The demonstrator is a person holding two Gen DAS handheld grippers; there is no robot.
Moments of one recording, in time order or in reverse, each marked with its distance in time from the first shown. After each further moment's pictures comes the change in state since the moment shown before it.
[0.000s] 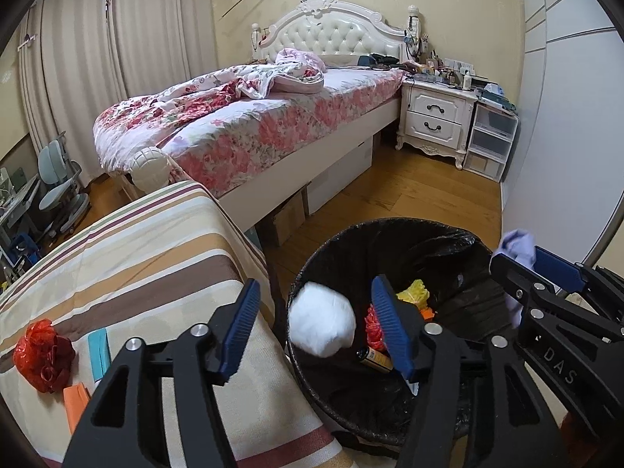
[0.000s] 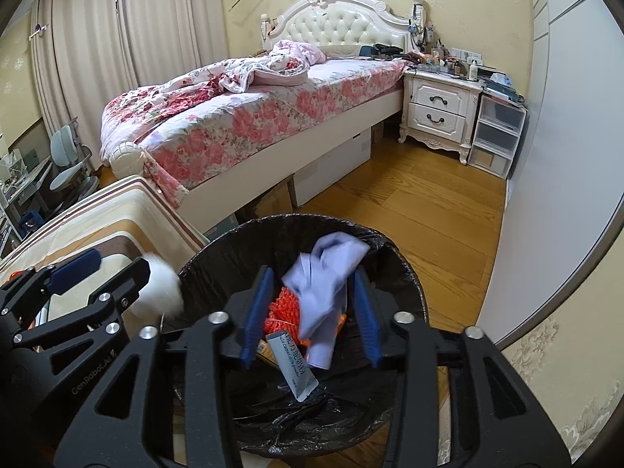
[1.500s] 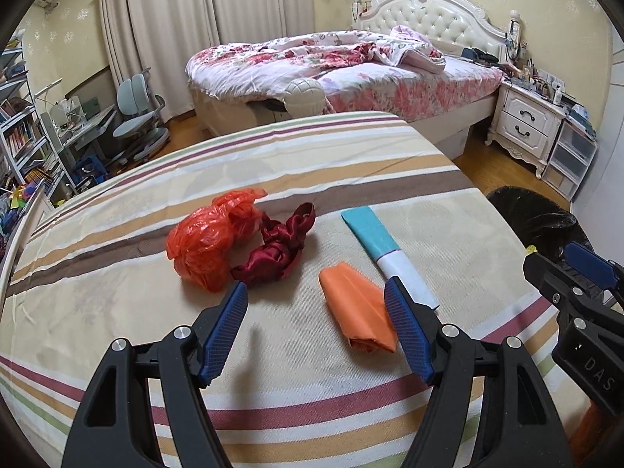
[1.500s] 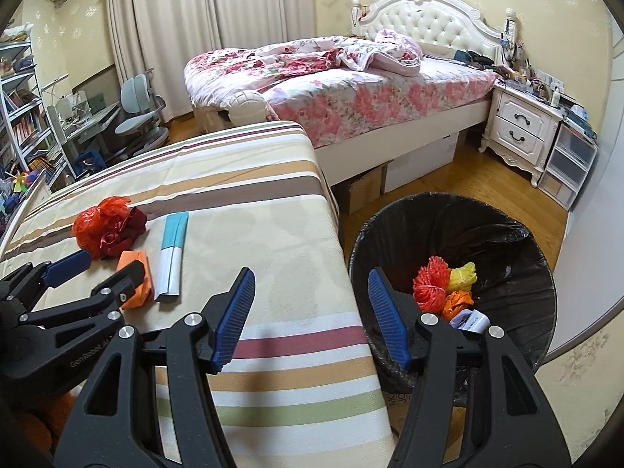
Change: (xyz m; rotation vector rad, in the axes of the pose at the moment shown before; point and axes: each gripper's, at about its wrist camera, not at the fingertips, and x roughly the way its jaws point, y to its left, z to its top) left arm -0.058 0.147 -0.075 -0.198 0.129 0.234; right arm -0.036 0.160 -0.041 -0.200 0.069 0.219
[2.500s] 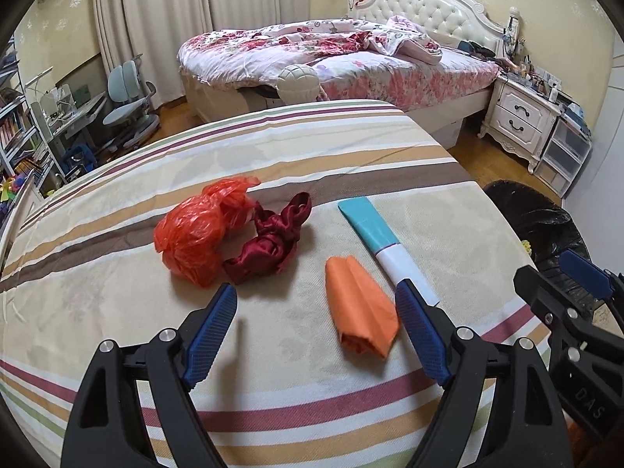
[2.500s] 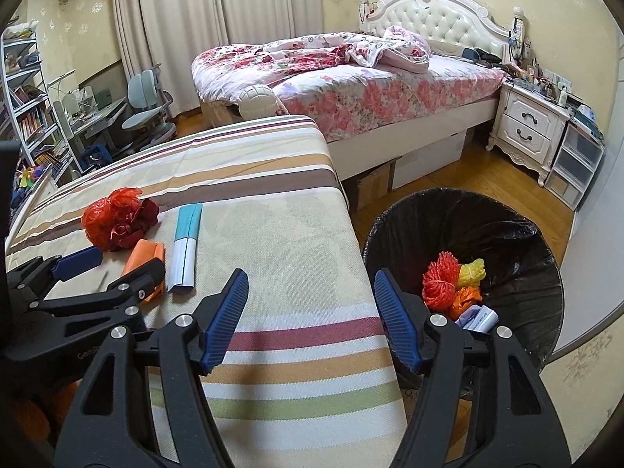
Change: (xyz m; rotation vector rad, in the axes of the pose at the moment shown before) left arm 0.004 0.009 -0.001 -0.015 0.040 -0.036; right arm 0.002 0.006 -0.002 -0.010 0.017 0.024
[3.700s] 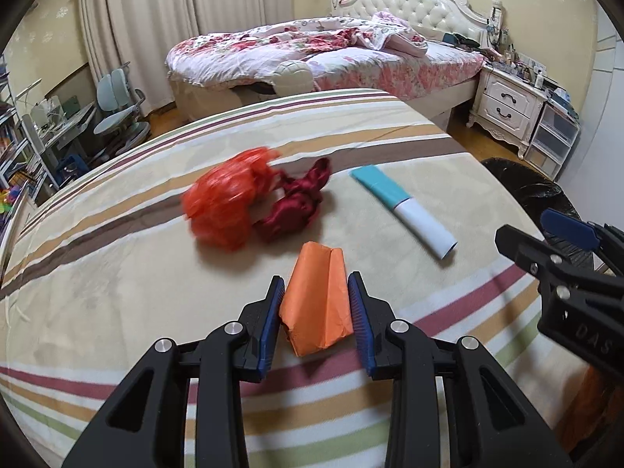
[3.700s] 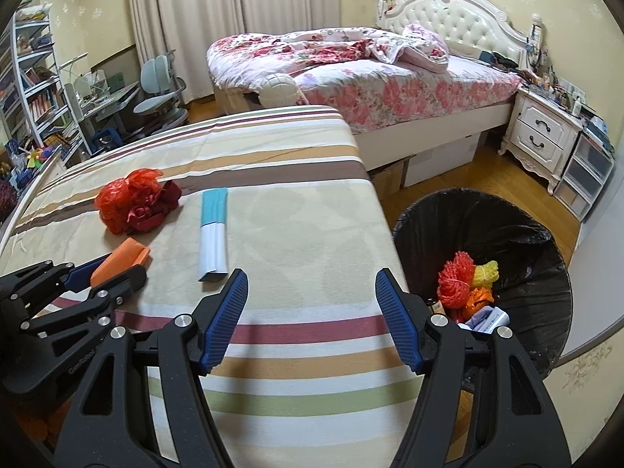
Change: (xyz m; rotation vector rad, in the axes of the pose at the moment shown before) left arm -0.017 0.024 -0.029 0.049 -0.003 -0.028; right arm 0.004 0.024 -0.004 -0.066 0.029 0.031
